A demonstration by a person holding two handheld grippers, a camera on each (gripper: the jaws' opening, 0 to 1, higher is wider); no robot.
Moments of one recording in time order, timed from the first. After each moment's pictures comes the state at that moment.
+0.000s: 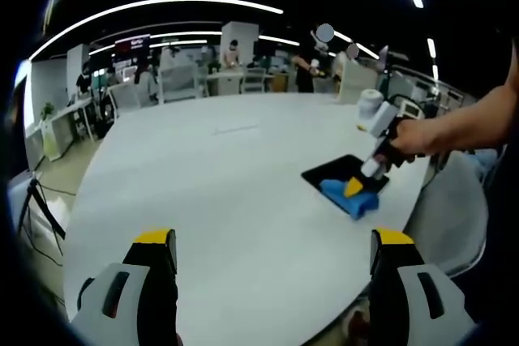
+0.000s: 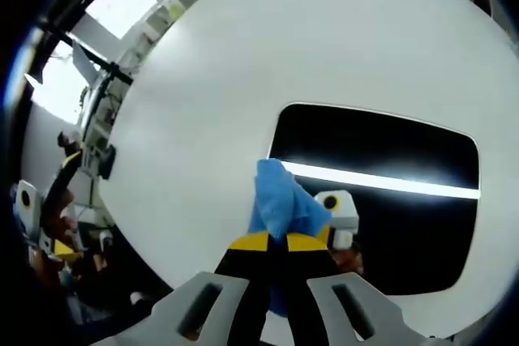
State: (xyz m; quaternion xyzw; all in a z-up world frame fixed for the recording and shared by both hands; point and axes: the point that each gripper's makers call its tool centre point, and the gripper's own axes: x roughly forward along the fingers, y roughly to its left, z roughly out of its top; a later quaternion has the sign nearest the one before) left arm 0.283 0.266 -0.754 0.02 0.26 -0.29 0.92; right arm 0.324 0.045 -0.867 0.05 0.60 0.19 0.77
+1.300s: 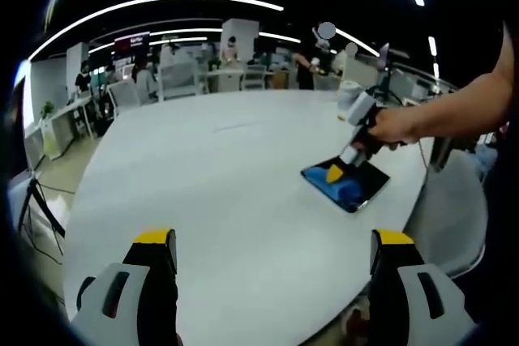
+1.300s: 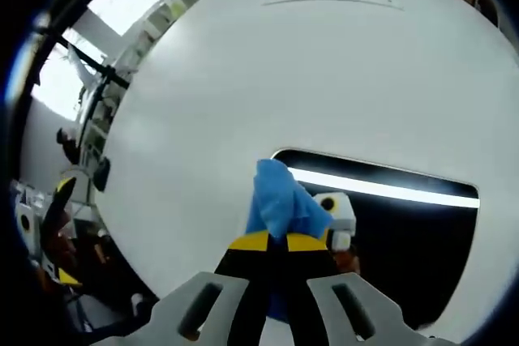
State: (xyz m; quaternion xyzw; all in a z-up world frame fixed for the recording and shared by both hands) left arm 0.282 0.264 -0.756 0.02 0.27 -0.29 0.92; right arm 0.374 0.045 -0.870 0.03 0.60 0.20 0.78
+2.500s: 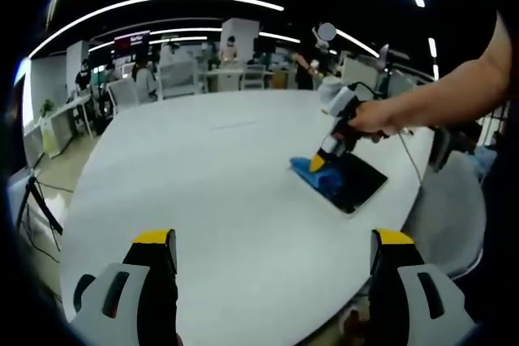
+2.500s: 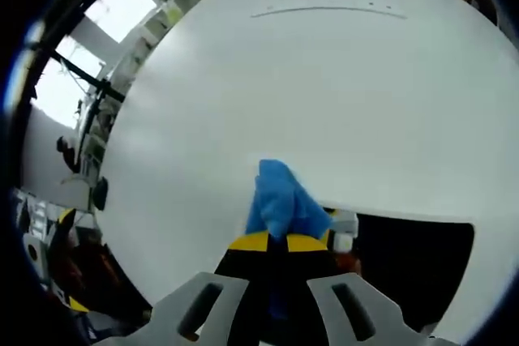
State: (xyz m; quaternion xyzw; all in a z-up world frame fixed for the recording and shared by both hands) left arm 0.281 0.257 -0.757 0.02 0.27 -0.29 0.92; right arm 0.412 0.042 -0.871 0.05 0.59 0.19 0.78
